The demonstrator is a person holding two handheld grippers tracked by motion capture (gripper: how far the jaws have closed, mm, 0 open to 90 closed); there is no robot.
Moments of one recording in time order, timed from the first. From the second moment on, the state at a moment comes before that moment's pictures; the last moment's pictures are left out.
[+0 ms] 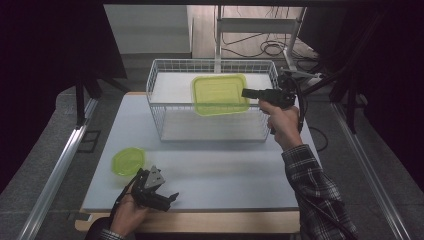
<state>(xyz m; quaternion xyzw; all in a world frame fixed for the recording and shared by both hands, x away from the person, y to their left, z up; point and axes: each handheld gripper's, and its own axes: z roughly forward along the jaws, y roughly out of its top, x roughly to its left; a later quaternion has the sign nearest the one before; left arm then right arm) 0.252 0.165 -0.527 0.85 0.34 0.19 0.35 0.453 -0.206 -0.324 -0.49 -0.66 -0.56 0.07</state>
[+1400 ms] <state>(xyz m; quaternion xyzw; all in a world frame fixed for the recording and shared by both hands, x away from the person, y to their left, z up) 0.251 0.163 -0.529 0.86 0.33 0.19 0.34 0.492 -0.167 -0.322 -0.53 -0.66 -0.54 -0.03</state>
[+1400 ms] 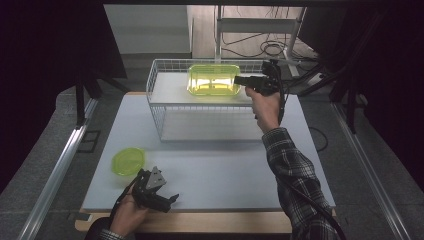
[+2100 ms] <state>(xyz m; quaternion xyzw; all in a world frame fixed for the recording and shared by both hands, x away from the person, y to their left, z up) 0.251 0.162 -0.529 0.86 0.33 0.19 0.33 0.500 -0.154 -0.318 -0.50 -0.71 -0.48 -0.11</state>
